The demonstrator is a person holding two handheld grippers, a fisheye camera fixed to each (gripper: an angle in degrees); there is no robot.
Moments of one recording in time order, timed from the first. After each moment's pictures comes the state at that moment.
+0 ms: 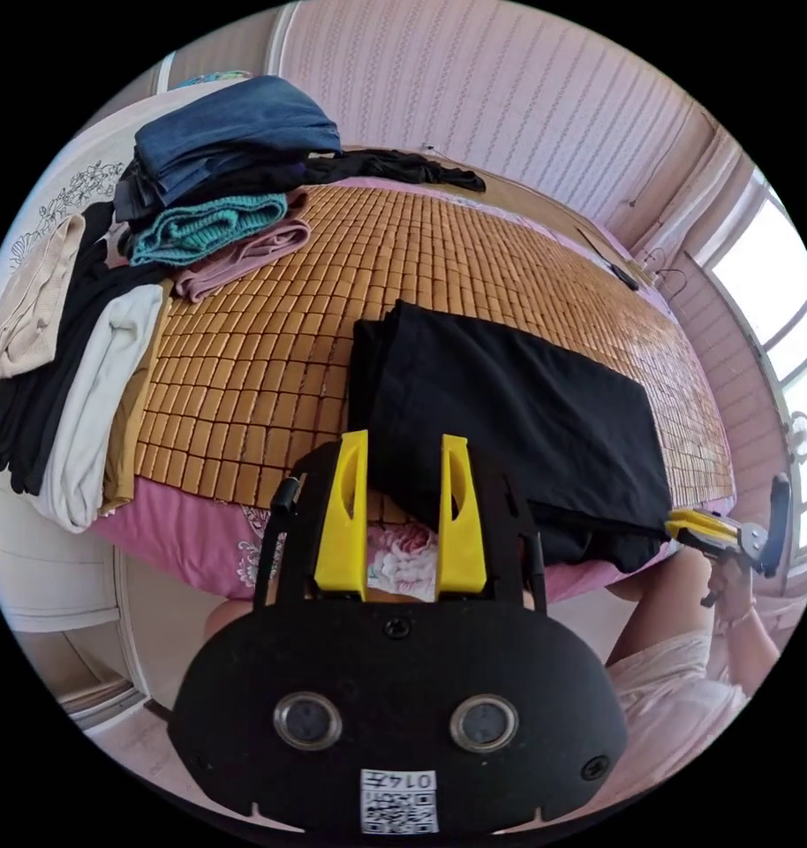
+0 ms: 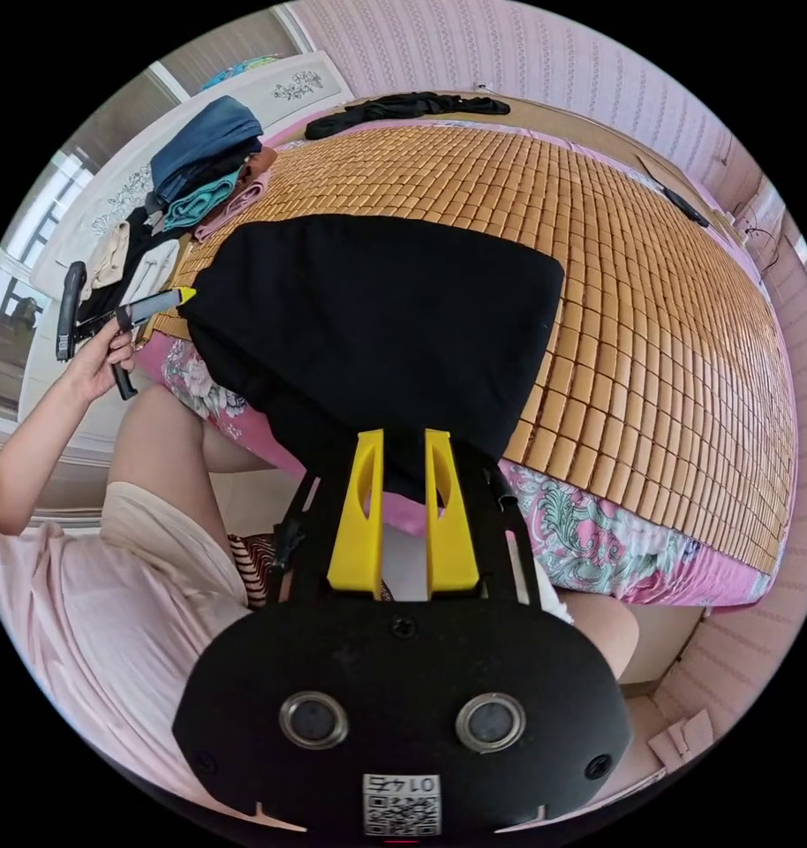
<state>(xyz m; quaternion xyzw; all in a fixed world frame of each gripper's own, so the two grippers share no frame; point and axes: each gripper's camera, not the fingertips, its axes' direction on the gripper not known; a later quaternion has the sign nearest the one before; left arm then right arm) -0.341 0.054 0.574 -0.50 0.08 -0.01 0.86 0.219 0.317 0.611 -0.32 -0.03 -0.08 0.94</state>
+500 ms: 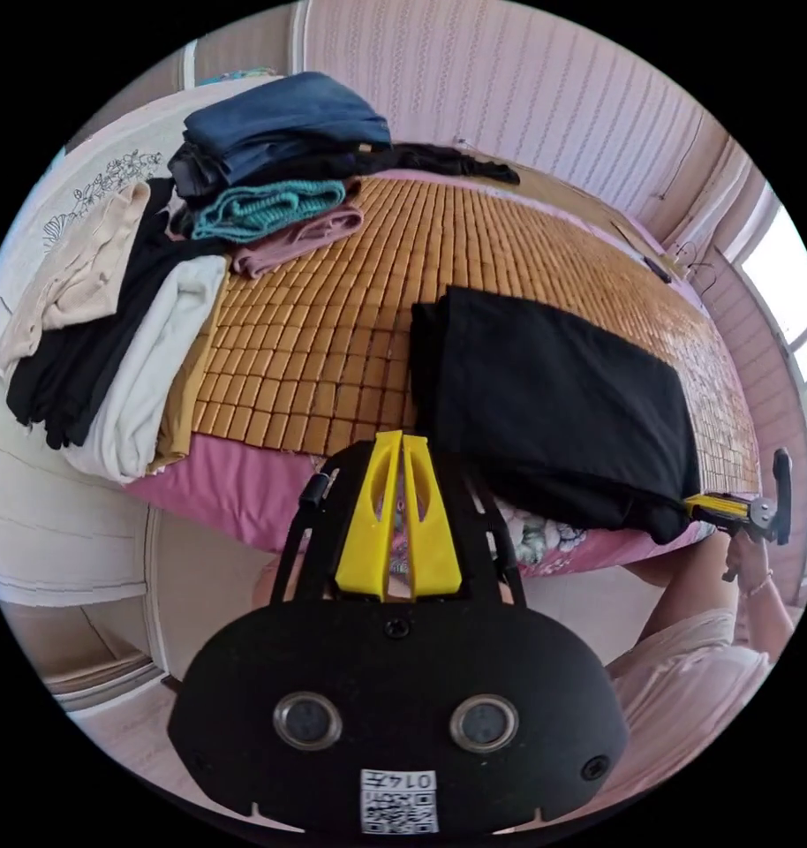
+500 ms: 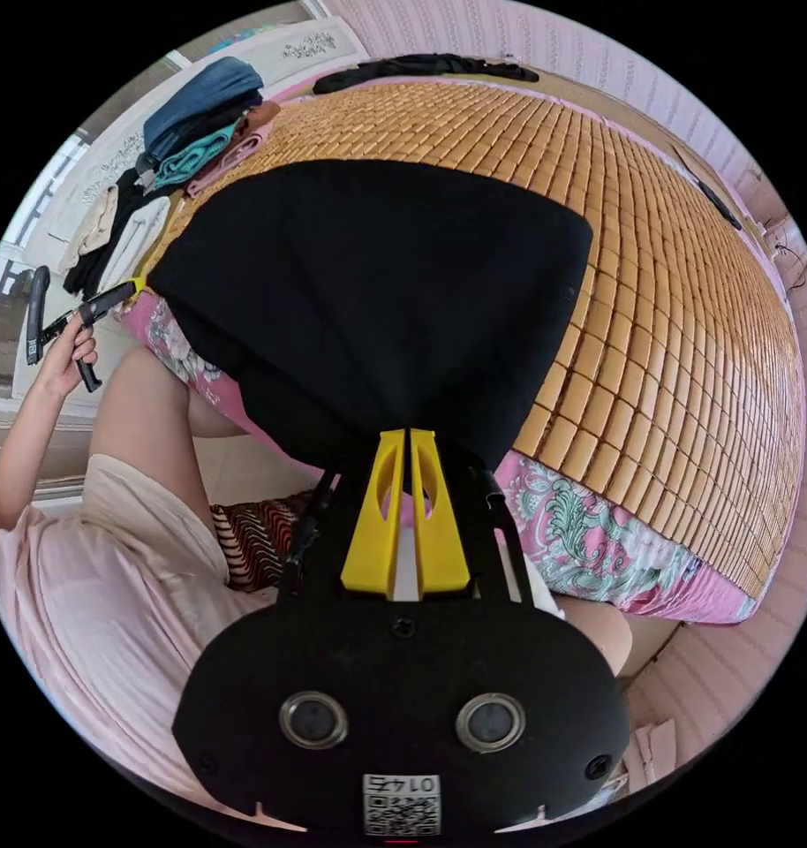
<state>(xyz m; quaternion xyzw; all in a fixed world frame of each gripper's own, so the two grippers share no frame) -0.404 0.057 0.531 -0.52 0.03 0.01 0.85 0.189 0.343 0.756 -0.39 -0.03 -0.11 0.91</state>
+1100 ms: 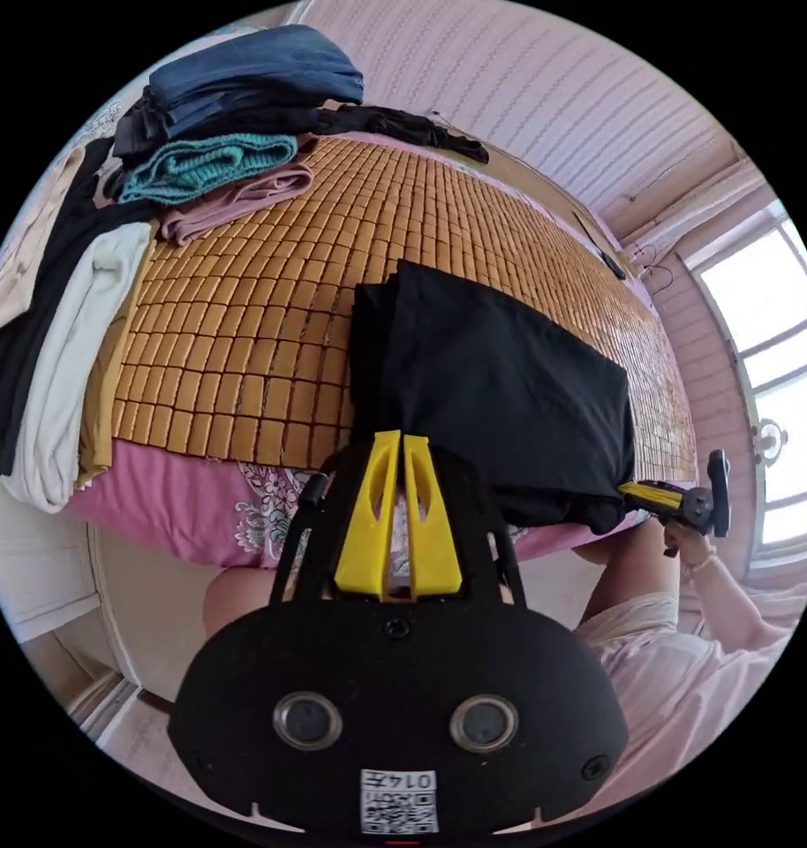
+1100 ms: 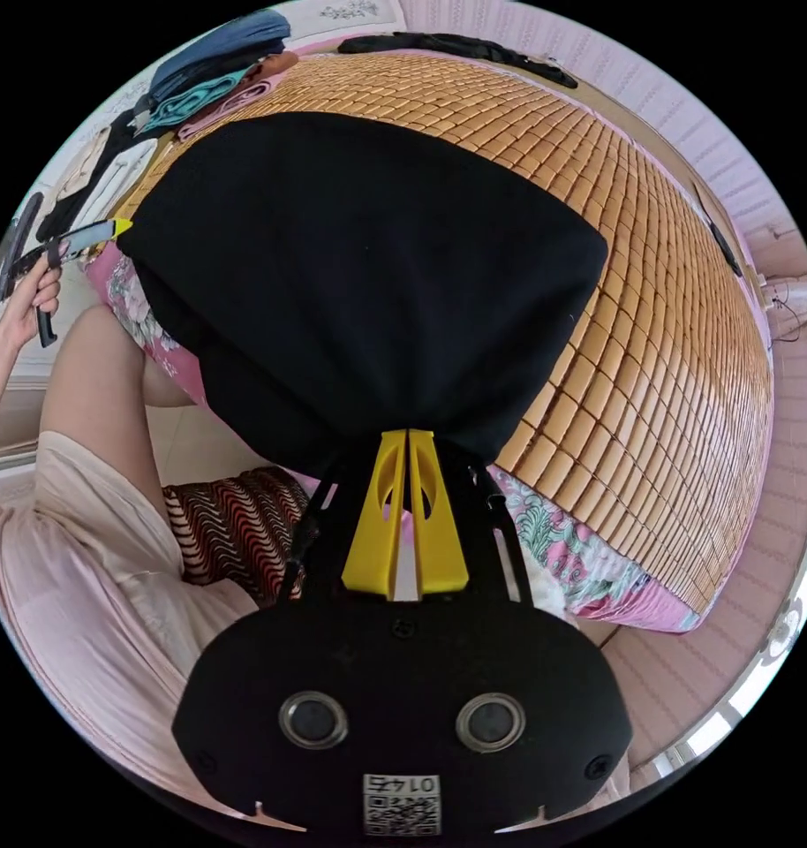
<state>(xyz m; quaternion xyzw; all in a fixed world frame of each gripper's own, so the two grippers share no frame) -0.406 0.062 0.539 -0.55 0.14 -0.04 0.82 0.167 0.349 0.864 -0.40 0.04 -0.19 0.89</state>
